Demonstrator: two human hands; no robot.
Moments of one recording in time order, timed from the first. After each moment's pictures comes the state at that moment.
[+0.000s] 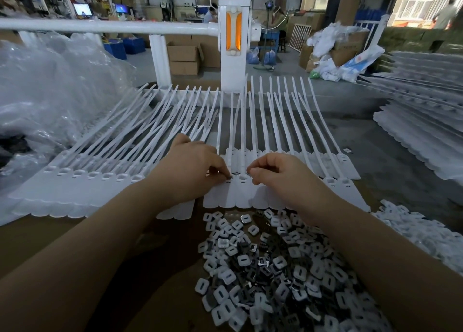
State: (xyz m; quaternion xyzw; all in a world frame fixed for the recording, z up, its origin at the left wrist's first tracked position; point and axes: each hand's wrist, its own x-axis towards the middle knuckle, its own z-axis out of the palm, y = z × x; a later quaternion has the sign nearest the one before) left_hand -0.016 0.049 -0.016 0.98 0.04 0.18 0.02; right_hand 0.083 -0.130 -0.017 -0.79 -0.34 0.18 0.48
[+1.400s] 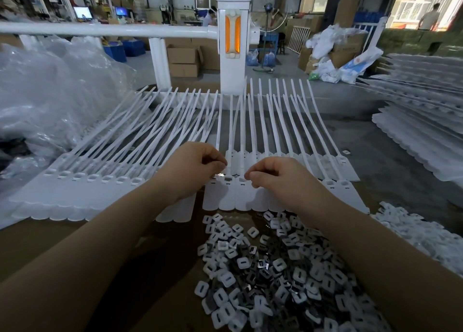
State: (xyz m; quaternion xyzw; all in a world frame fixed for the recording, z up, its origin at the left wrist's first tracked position) left_hand -0.011 0.040 -0.014 0.90 0.18 0.17 0.37; right_hand 0.083 -0.133 -0.015 -0.79 -0.36 0.17 0.46
